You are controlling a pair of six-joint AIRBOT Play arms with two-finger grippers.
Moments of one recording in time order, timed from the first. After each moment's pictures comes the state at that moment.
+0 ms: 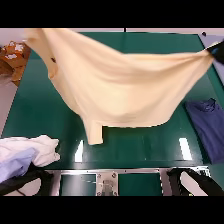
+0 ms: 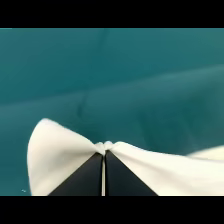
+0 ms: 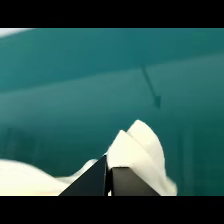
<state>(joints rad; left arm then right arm) -0.02 -1.28 1.82 1.11 -1.14 -1.37 -0.25 -0.95 1.28 -1.05 1.03 1.49</state>
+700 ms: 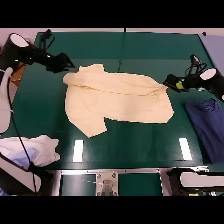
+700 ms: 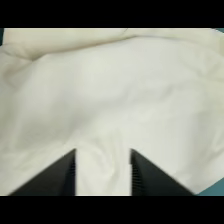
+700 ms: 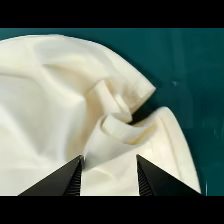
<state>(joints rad) 0.08 -1.81 1.86 0.88 -1.32 -1.37 -0.23 -1.47 1.19 -1.10 0.85 1.48</state>
